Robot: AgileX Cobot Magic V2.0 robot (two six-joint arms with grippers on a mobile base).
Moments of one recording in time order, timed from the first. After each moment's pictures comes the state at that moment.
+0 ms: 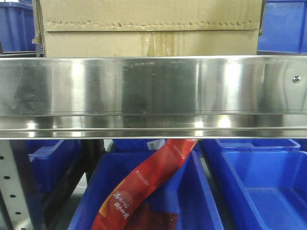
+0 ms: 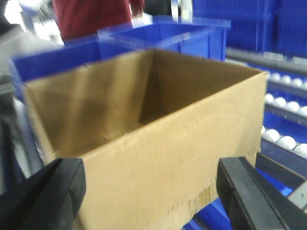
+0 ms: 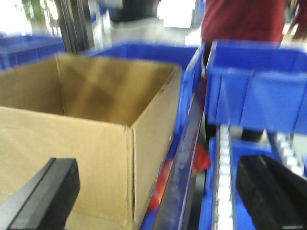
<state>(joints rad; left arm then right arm) -0.52 1.06 -1.34 0.06 0.64 0.01 0.29 0.82 -1.11 0.07 0.59 -0.02</state>
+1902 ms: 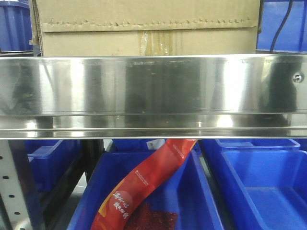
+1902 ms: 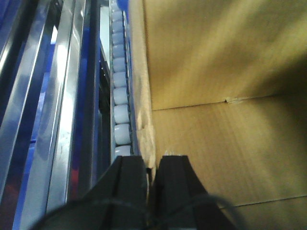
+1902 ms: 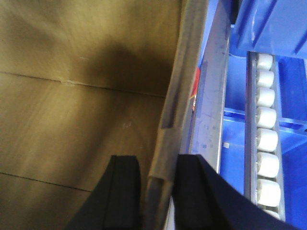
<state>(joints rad) -0.28 1.98 -2.29 0.22 1.17 -0.24 0.28 1.93 -2.19 0.07 1.11 0.03</state>
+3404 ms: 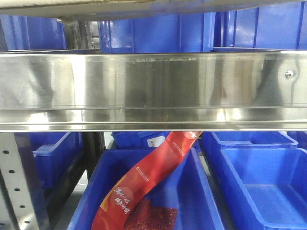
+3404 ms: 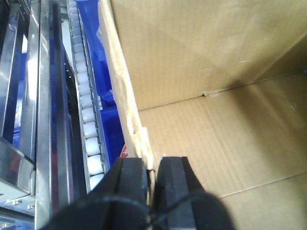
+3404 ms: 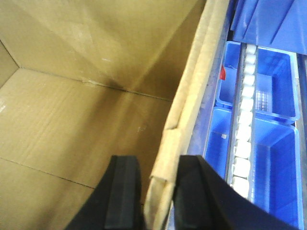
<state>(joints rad) -0.48 1.47 -1.98 0.22 1.27 -0.27 0.42 1.34 -1.84 0.01 1.25 0.05</state>
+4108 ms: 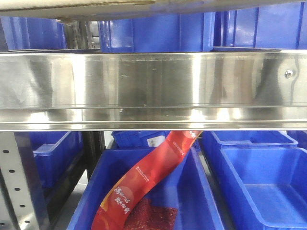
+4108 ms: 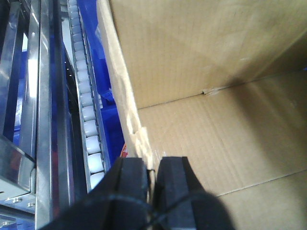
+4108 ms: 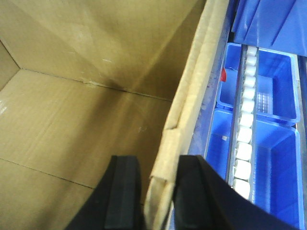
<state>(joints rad) -0.48 1.47 -1.98 0.22 1.27 -0.27 0.42 1.34 -1.84 0.01 1.24 0.05</state>
